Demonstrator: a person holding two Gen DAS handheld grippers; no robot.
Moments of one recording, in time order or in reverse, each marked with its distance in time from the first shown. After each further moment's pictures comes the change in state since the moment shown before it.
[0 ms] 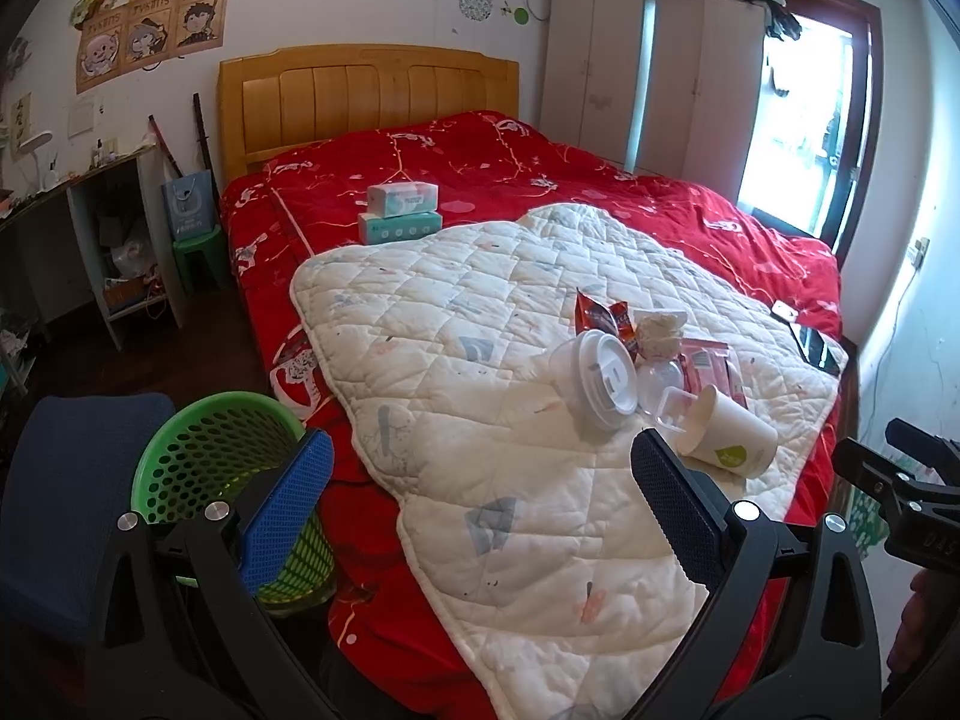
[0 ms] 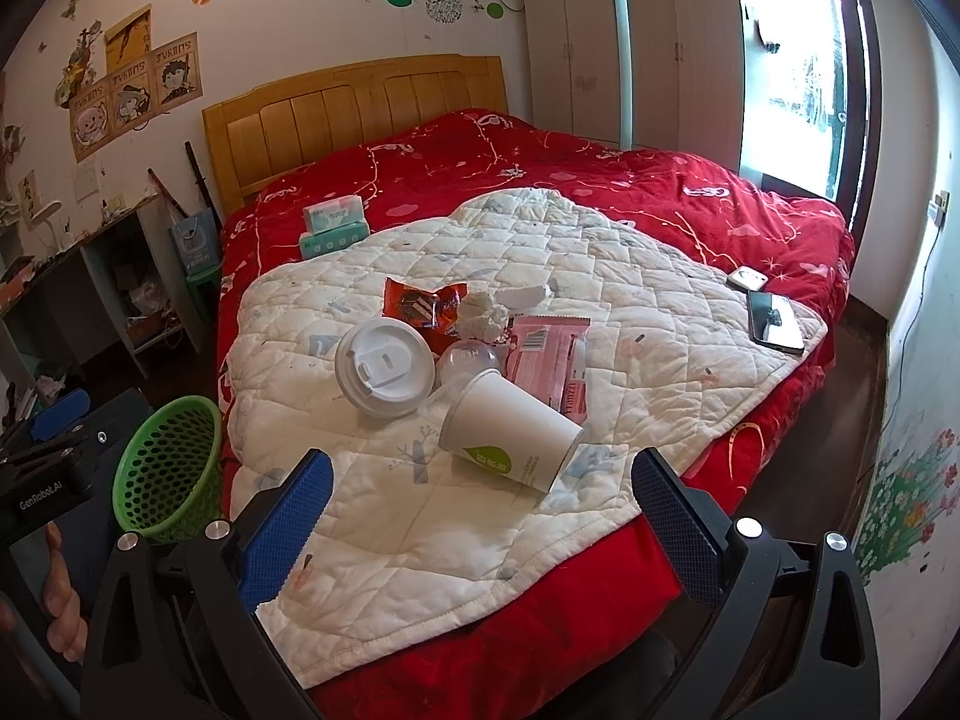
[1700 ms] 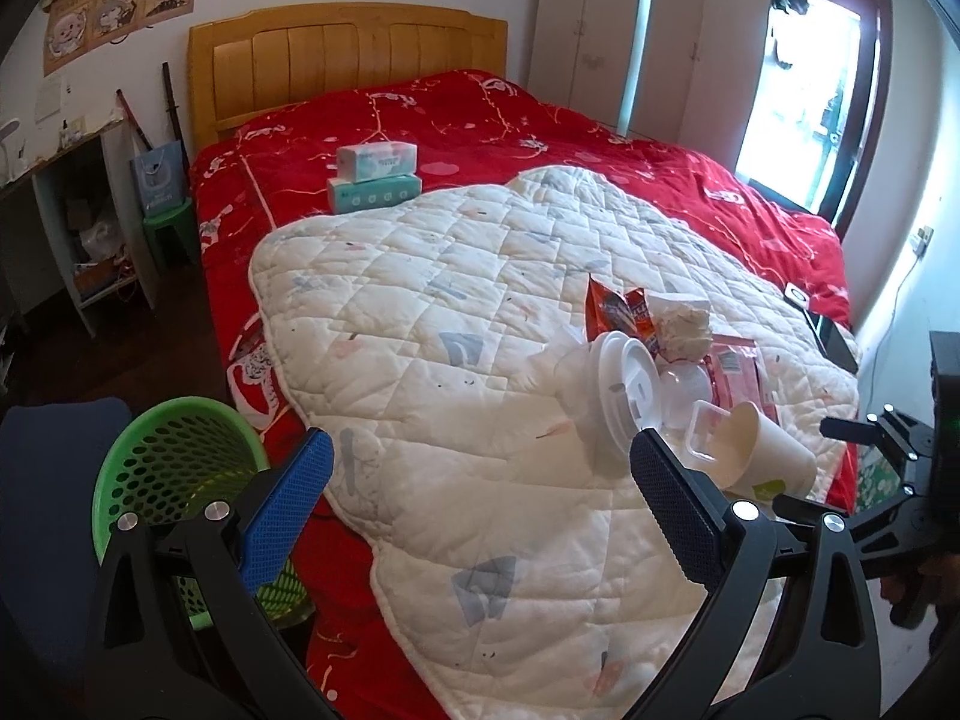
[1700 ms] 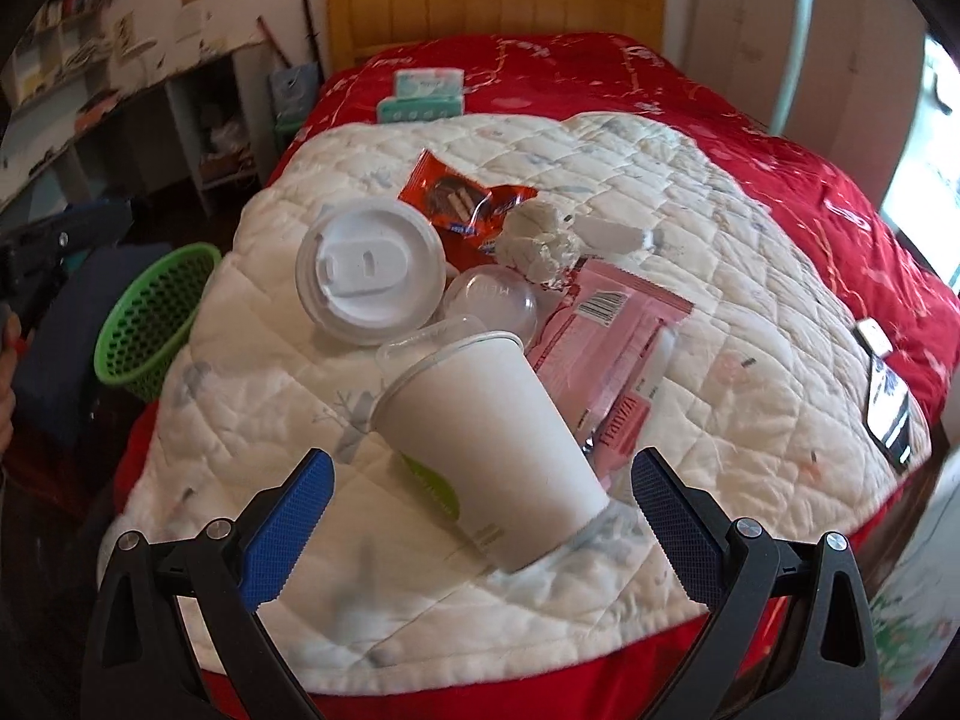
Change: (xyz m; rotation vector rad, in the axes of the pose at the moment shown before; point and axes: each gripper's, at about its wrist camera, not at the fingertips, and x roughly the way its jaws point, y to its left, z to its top) left arm 0.085 -0.004 0.028 0.003 0.110 -0.038; right arm 0.132 -0.024 0.017 -0.349 0.245 0.200
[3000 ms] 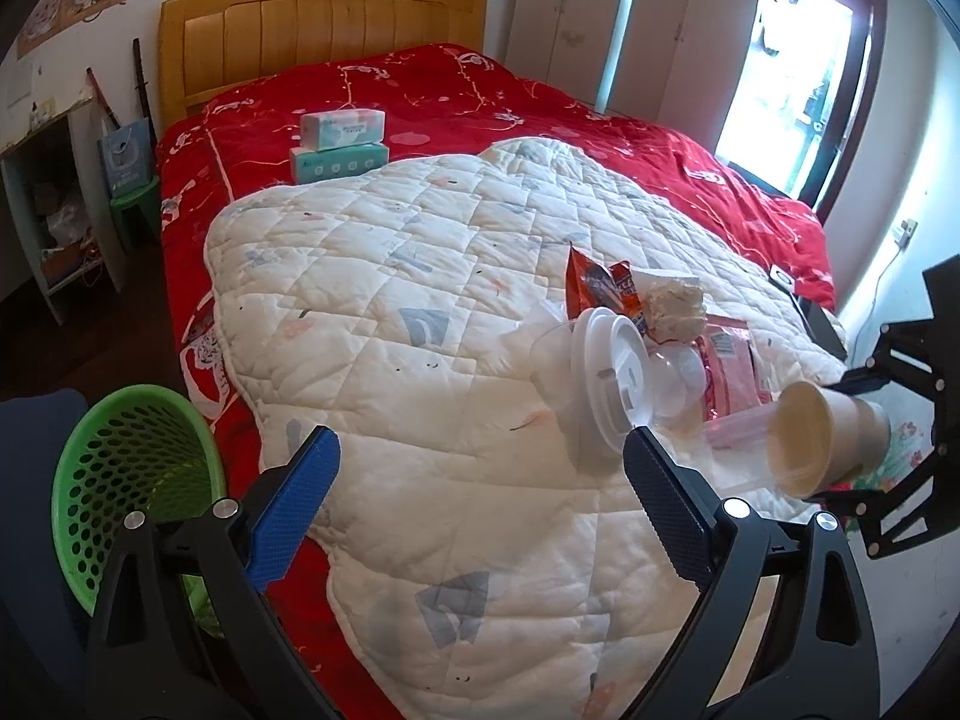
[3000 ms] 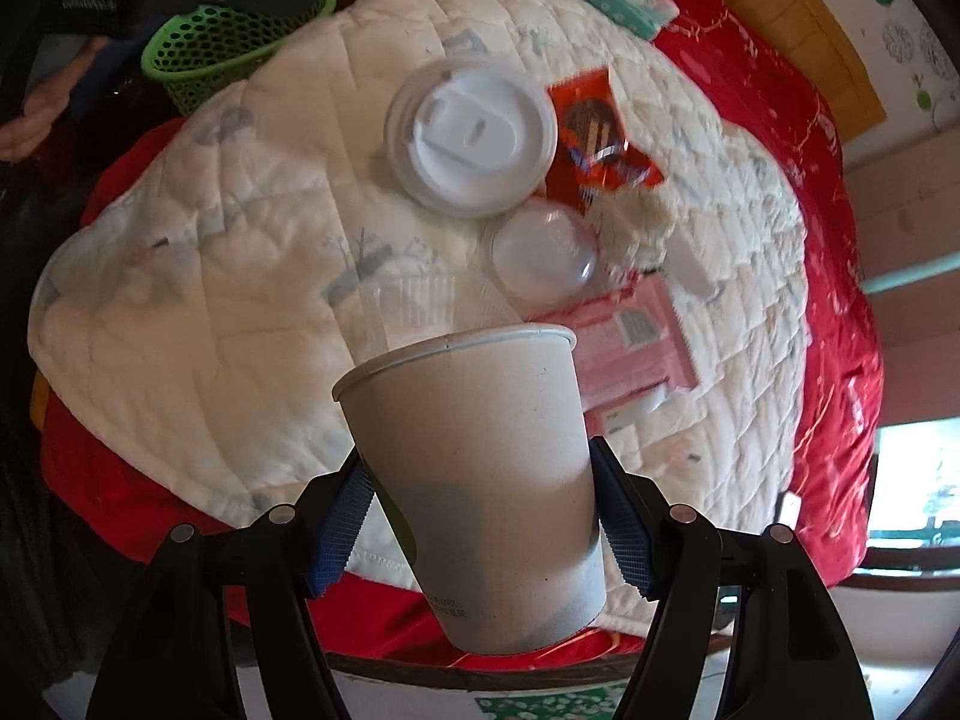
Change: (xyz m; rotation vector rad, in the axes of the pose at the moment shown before) left arm 0.032 -0.002 -0.005 -0.005 0.056 -0.080; right arm 0.008 0.028 0.023 -0.663 0.360 -0.092
